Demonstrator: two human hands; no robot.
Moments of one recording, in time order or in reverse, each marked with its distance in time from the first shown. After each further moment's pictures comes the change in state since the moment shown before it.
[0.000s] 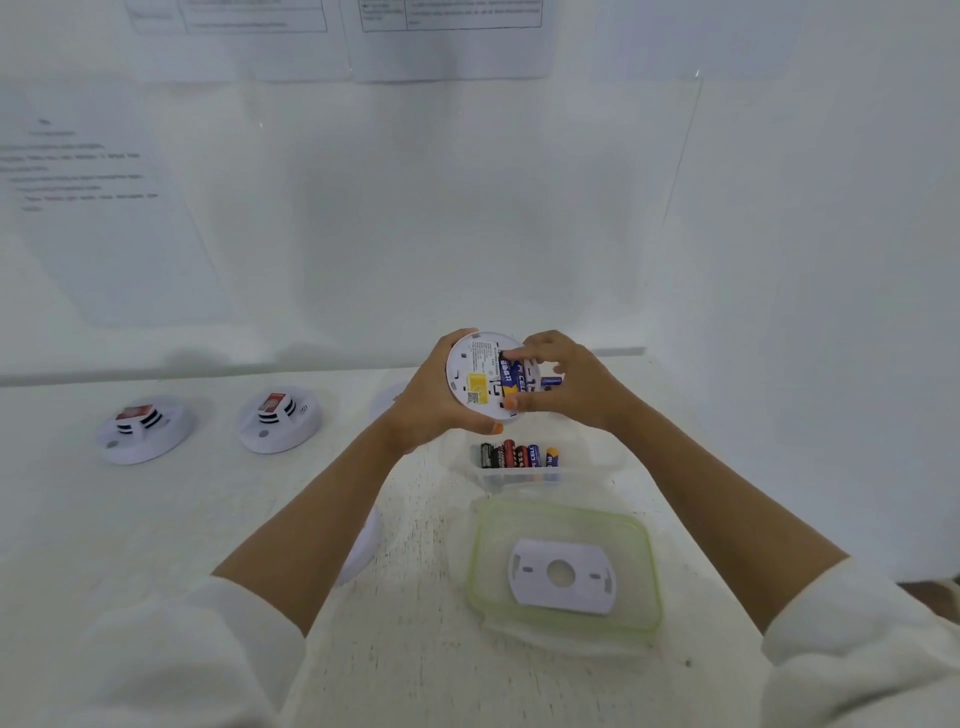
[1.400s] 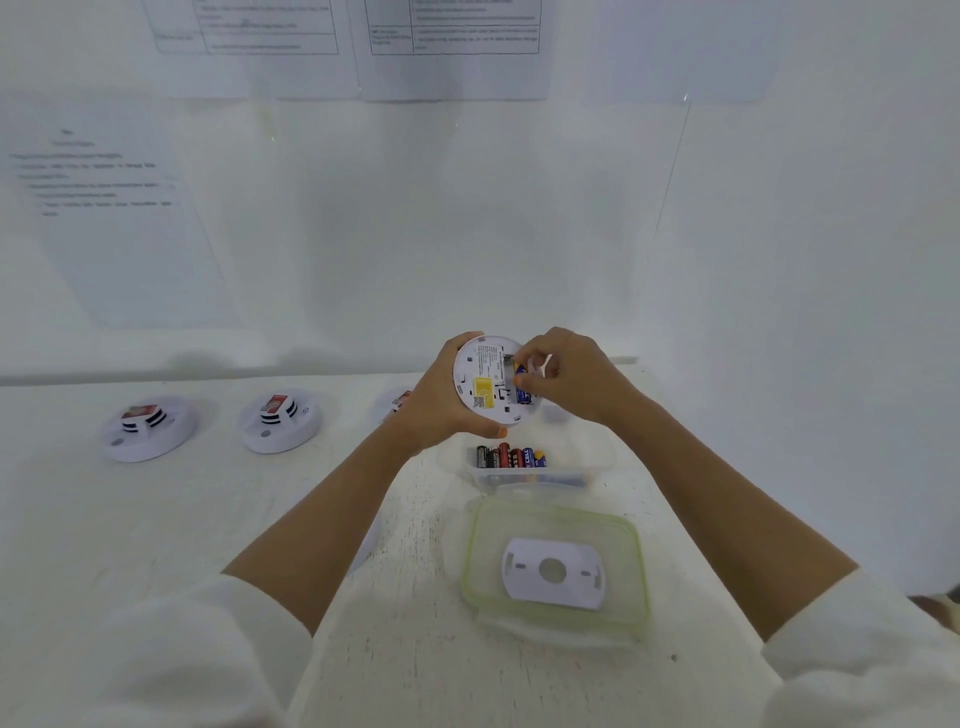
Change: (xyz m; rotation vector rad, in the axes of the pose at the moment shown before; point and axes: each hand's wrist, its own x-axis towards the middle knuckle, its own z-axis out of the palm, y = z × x) left_hand -0.001 0.005 0.011 0.079 0.045 0.063; right_hand -0.007 -0.030 -0.014 -0.247 0.039 0.029
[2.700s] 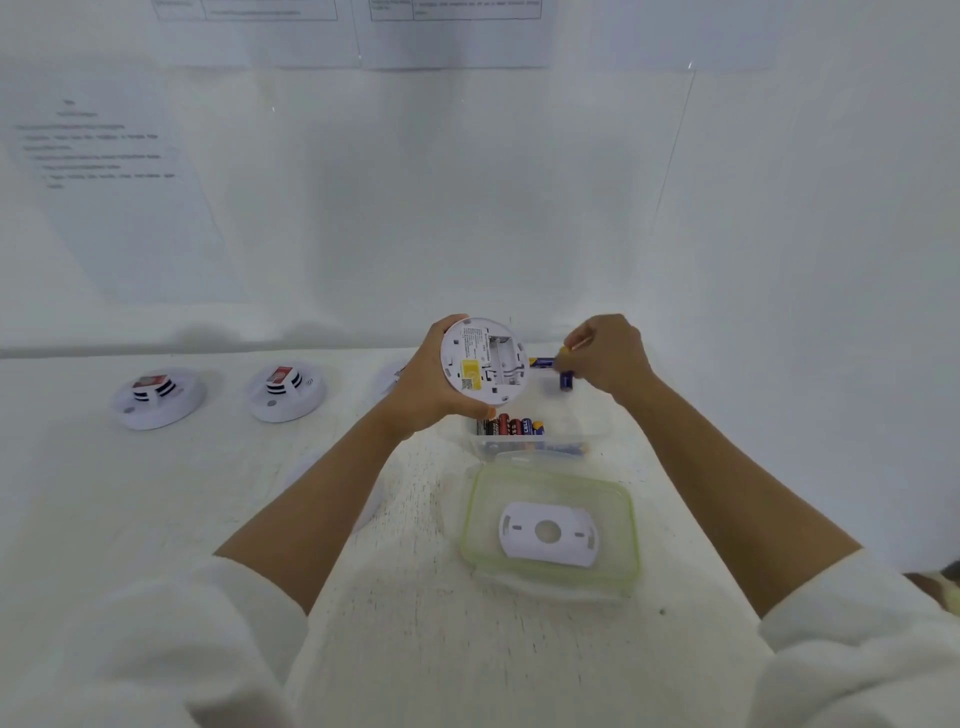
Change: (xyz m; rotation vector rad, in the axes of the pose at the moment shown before) left_hand -0.021 0.001 -0.001 0.008 0.055 -0.030; right_hand -0.012 0.019 -0.002 0.182 0.194 0.428
